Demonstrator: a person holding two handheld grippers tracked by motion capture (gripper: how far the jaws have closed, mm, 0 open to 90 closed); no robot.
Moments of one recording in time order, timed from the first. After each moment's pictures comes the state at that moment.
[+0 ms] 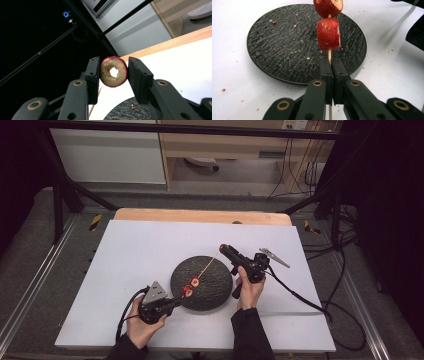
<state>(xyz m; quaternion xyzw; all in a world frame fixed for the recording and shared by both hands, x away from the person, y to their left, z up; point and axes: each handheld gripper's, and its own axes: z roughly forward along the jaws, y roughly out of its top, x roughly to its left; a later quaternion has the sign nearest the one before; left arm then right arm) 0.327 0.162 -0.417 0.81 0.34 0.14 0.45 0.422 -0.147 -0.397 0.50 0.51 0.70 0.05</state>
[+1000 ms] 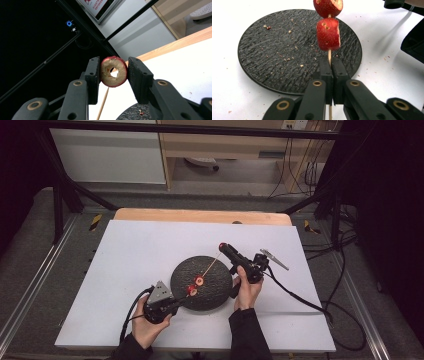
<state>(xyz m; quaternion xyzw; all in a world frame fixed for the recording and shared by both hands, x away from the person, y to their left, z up) 0.328 0.150 -0.417 0.81 0.34 0.13 0.46 0.420 -0.143 -0.399 0.50 0.47 0.72 0.03</state>
